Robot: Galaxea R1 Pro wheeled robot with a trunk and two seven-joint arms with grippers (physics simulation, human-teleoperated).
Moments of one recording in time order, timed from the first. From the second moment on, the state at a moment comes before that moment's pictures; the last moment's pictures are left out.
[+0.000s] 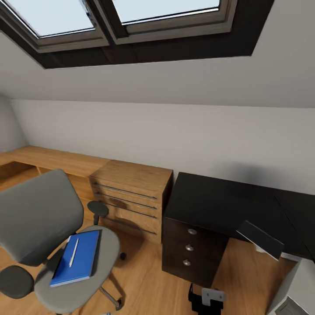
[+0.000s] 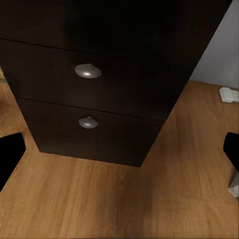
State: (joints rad) left arm -0.01 0.06 -0.38 -0.83 0.45 -0.05 0.37; right arm -0.40 0.17 0.09 -0.09 0.07 -0.66 -0.47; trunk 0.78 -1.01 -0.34
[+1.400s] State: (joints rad) left arm -0.01 0.04 -0.38 -0.74 0.45 -0.06 0.37; right arm -0.40 0.17 0.09 -0.06 0.07 -0.66 -0.47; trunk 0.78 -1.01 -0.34
